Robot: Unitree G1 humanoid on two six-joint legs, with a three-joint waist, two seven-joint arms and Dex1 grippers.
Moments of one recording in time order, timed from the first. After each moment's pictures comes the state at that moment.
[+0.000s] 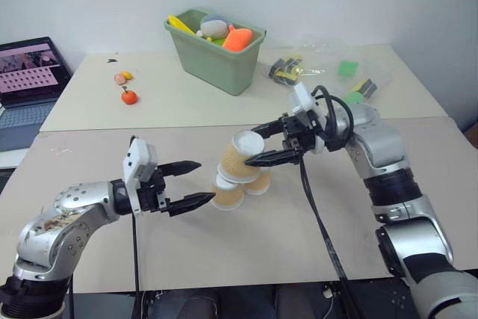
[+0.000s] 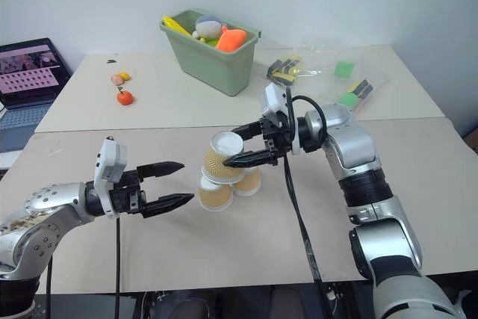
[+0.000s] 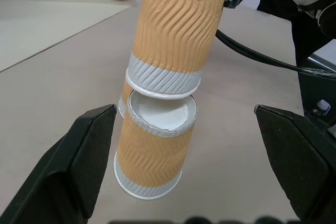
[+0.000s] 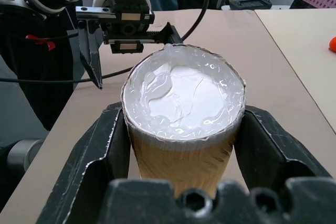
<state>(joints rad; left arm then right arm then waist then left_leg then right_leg) -0.14 0.74 0.17 -0.46 -0.75 0.66 -0.93 -0.91 -0.50 0.19 0.21 0.40 0.42 1.45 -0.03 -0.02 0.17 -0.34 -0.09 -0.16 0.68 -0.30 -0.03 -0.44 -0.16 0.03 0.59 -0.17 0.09</state>
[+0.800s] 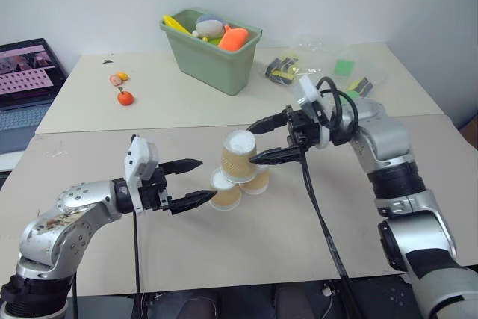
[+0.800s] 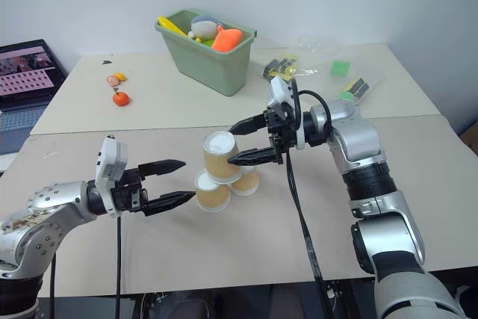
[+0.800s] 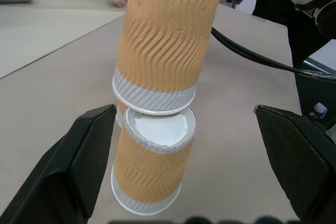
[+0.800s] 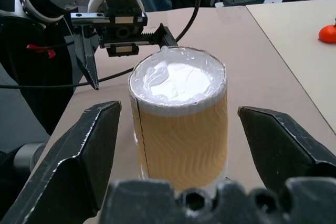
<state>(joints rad) -0.16 0.71 0.16 -0.45 -0.75 0.66 -0.92 -0.97 -0.53 0.16 0.25 0.42 0.50 1.46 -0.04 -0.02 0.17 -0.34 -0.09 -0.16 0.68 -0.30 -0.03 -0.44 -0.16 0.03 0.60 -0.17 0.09</state>
